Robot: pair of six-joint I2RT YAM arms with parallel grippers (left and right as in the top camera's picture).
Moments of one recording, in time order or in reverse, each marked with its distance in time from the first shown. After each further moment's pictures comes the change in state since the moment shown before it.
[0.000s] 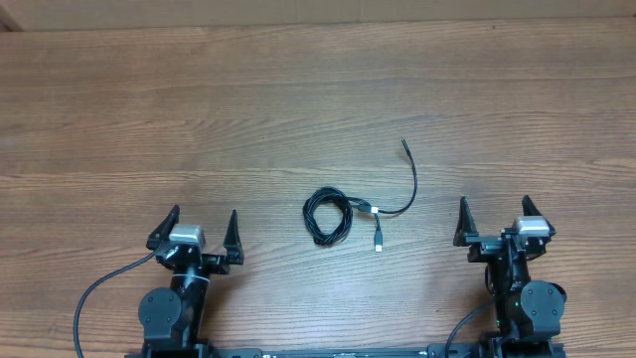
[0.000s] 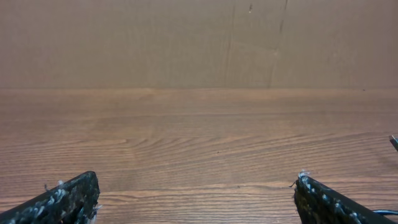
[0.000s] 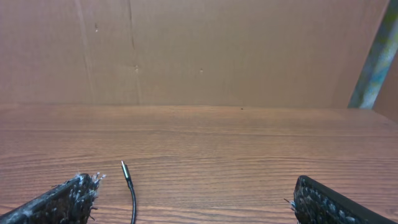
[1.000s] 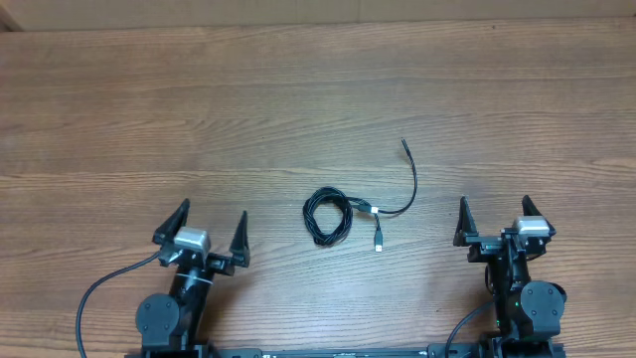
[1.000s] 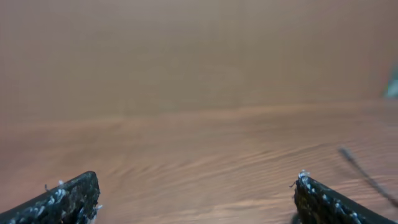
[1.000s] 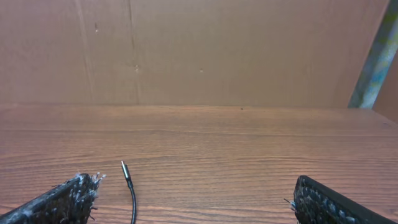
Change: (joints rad) left arm 0.000 0.000 0.000 0.114 0.166 -0.006; right arm 0.000 0.000 0.000 0.000 0.000 0.000
